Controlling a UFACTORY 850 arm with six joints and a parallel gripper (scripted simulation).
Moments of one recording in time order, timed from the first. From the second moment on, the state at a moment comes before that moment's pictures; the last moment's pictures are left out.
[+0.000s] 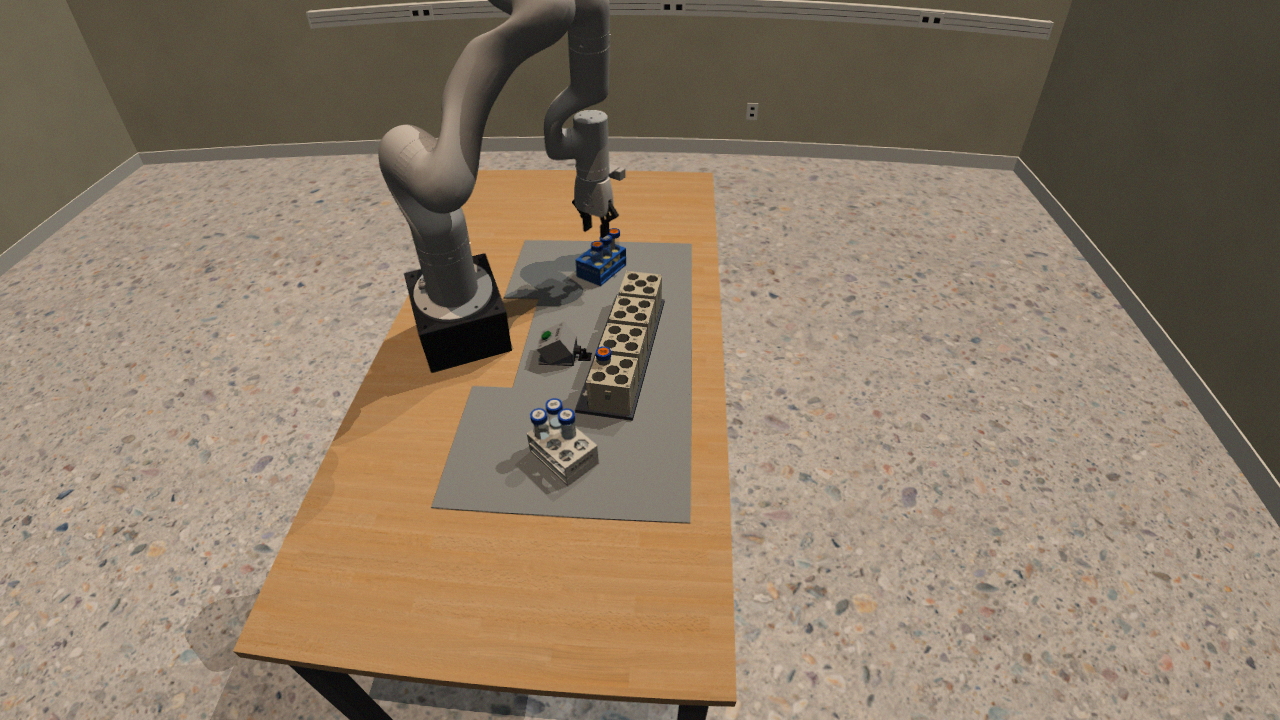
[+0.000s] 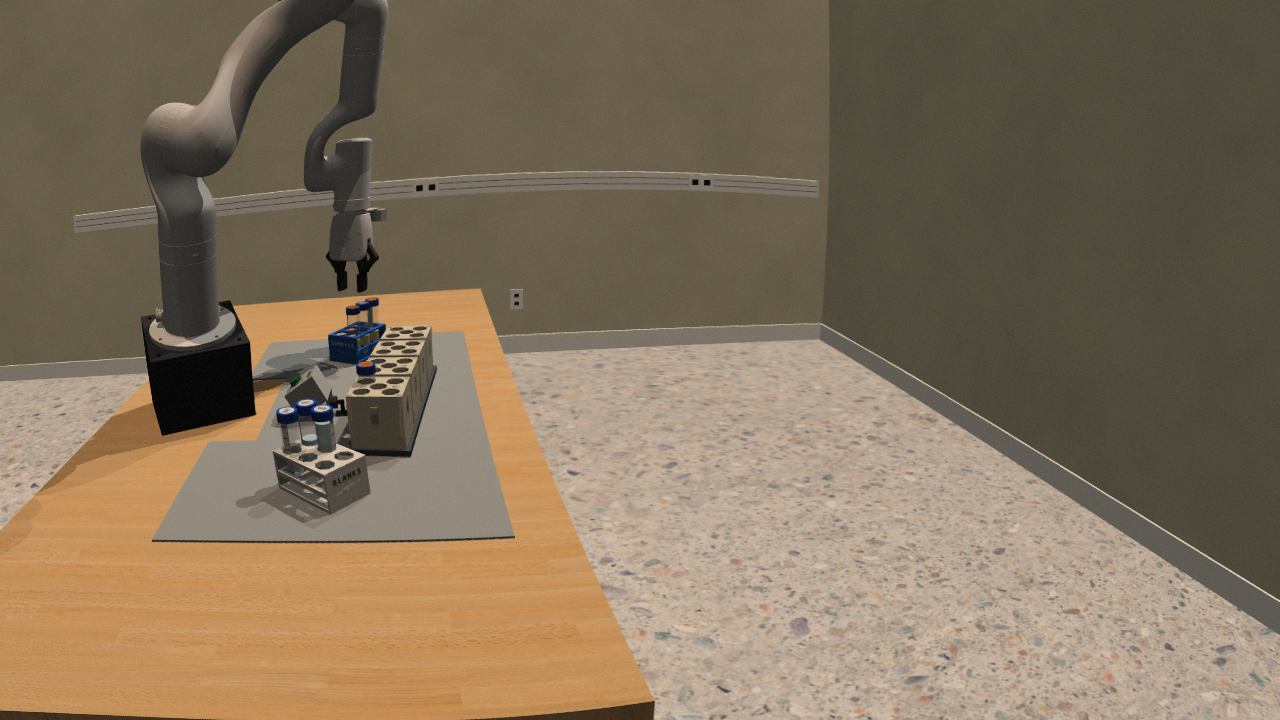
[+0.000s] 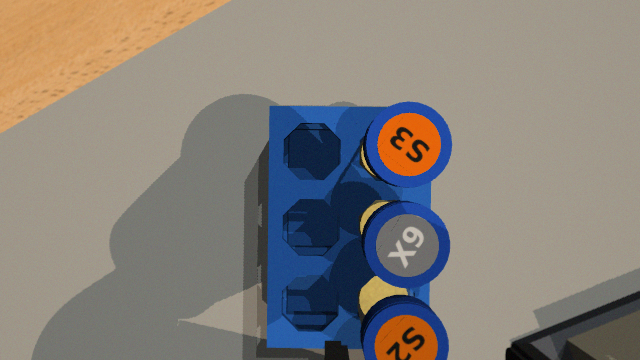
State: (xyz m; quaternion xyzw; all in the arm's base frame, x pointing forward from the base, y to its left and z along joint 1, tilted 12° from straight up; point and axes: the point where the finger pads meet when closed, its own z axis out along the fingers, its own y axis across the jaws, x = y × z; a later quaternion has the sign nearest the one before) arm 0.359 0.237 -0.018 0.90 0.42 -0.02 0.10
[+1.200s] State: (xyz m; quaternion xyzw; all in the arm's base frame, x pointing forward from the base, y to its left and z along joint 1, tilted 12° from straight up) arm 0.362 0.230 -0.057 0.90 0.42 -0.02 0.10
